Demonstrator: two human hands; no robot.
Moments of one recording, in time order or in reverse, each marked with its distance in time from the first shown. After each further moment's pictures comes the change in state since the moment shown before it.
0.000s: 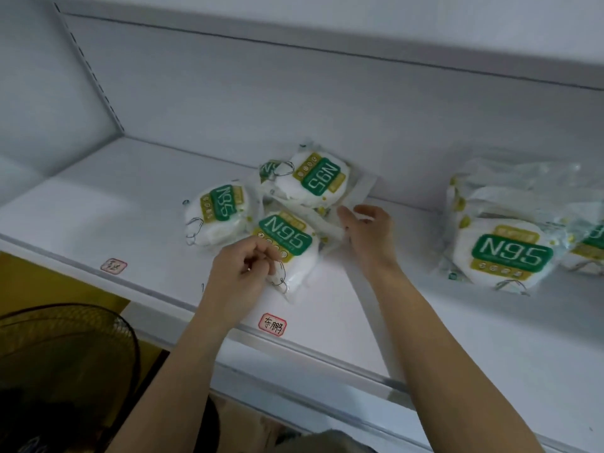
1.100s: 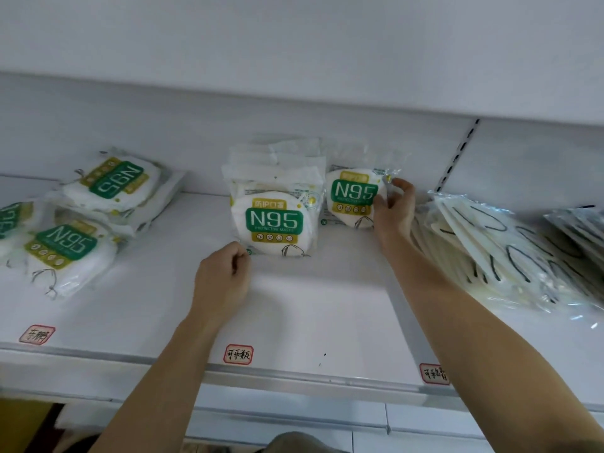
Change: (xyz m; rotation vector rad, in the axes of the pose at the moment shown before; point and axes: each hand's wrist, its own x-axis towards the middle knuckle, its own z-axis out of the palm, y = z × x) left_hand -0.032 0.088 0.280 0.278 -0.014 0.134; right_hand 0.102 0.075 -0.368 0.086 0.406 -0.159
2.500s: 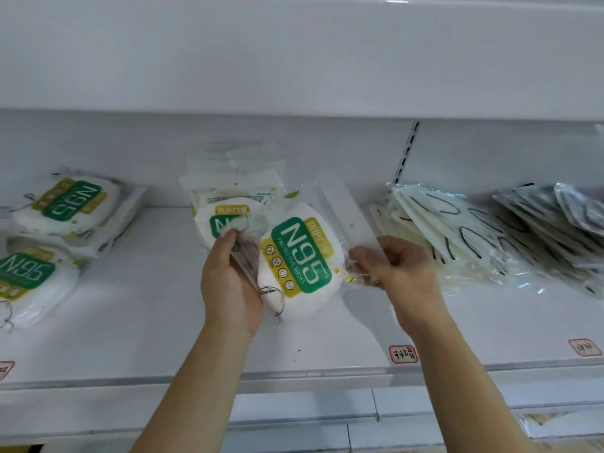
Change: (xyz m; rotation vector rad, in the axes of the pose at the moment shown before) left_hand -0.029 0.105 0.019 -1.574 -0.054 -0.487; right_hand -0.143 -0.043 -0.116 0.150 -0.306 0.027
